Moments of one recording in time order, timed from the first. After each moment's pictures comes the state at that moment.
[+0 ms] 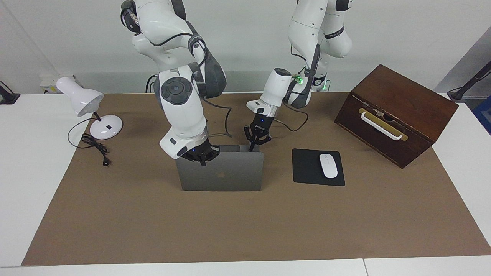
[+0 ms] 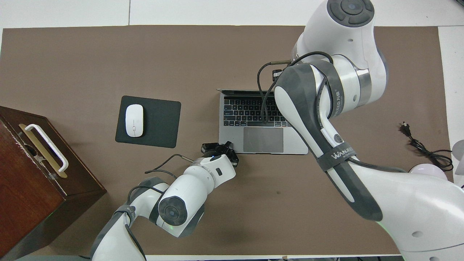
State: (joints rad) left arm -0.85 0.26 0.08 -2.41 -0.16 3.31 -0.15; right arm 0.37 0.50 -0.07 -1.29 0.09 1.75 0.31
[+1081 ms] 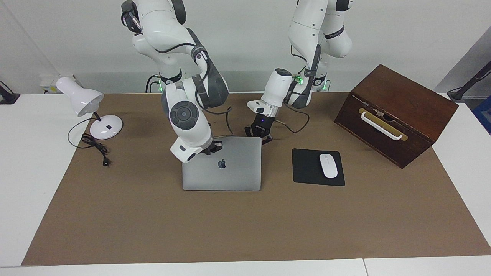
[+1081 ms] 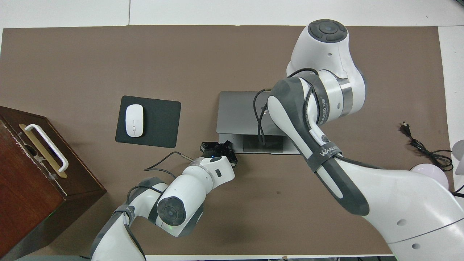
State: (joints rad) left arm -0.85 0.26 0.08 -2.42 -0.16 3.32 -0.07; right arm 0.38 0.50 -0.05 -1.44 0.15 1.70 0.29
